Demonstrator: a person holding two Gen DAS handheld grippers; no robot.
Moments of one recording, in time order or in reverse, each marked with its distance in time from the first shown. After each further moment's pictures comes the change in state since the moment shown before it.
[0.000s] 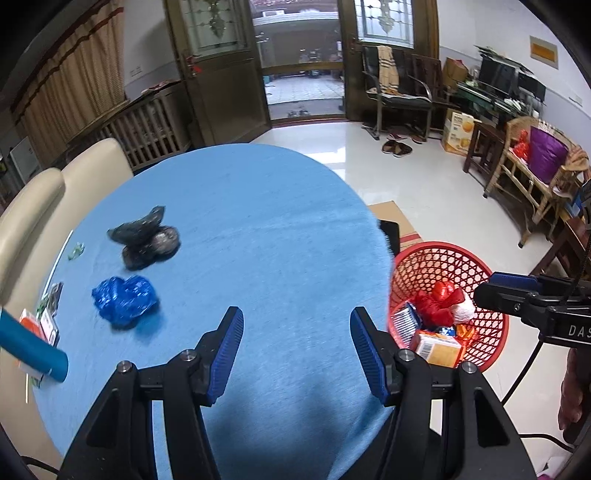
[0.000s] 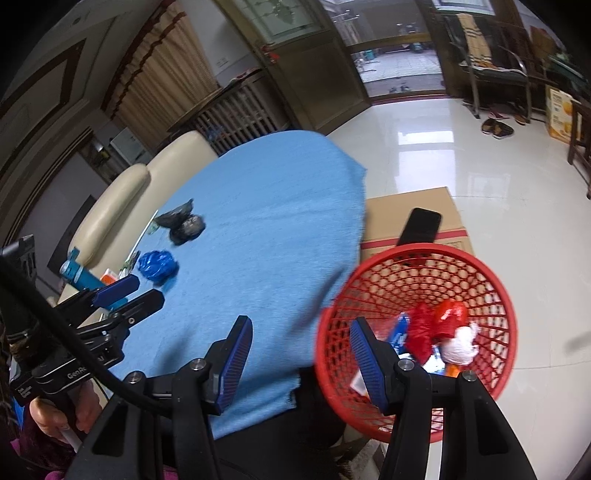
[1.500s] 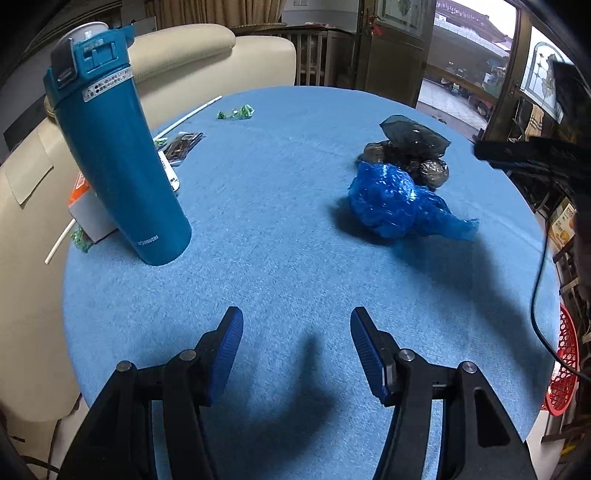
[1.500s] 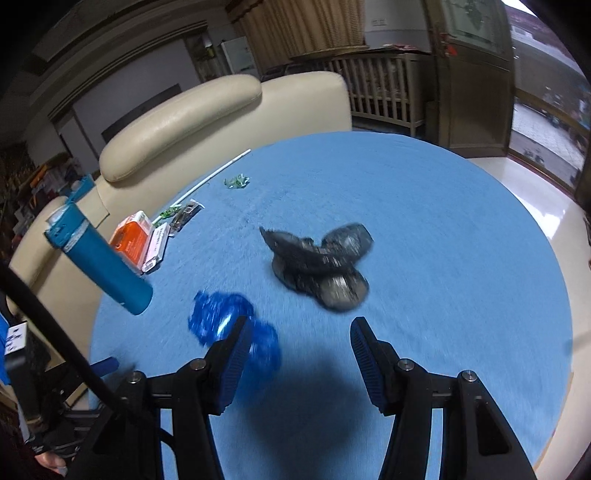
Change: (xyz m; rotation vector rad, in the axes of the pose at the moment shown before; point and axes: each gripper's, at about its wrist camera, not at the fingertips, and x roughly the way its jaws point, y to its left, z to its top) left arm 0.026 0.251 -0.116 -0.502 0.115 0.219; right arm 0.241 0.258 0.132 -0.530 0.150 0.146
